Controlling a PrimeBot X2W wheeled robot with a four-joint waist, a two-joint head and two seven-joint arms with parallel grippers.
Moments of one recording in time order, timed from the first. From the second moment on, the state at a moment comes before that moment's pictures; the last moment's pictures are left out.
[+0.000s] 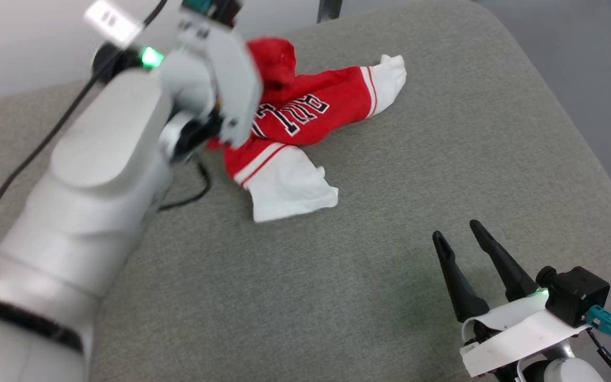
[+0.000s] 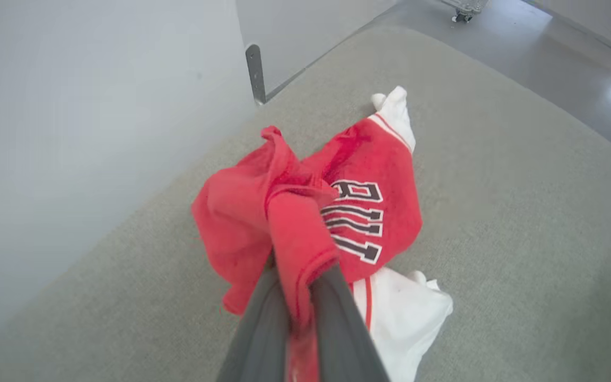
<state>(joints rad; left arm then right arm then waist) -1.18 0.33 -0.76 0.69 -0.74 -0.11 0.56 -0.13 -0.19 0.28 0.01 0.43 0.13 -0.15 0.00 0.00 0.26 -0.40</state>
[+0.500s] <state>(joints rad) -1.30 0.05 -0.99 0.83 -0.75 -0.13 0.37 -0.18 -0.15 0.35 0.05 0.47 0.13 -0.21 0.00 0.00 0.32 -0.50</state>
